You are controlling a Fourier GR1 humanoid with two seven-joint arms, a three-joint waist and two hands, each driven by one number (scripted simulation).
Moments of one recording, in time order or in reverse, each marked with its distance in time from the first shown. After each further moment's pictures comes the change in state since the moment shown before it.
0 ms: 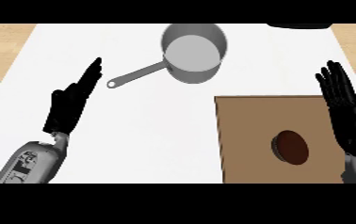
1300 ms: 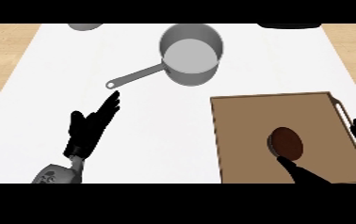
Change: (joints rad) left arm 0.152 -0.120 -0.016 0.124 0.089 -0.131 -0.066; right arm 0.392 0.099 0.151 -0.493 0.704 -0.562 0.492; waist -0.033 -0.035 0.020
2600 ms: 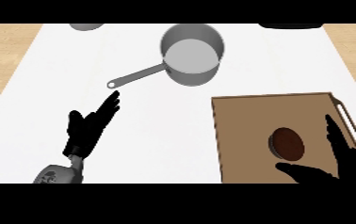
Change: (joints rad) left arm 0.013 -0.060 0.086 0.004 -0.066 -0.083 0.007; right arm -0.084 0.019 -0.120 0.271 -0.143 0.380 0.167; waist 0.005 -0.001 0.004
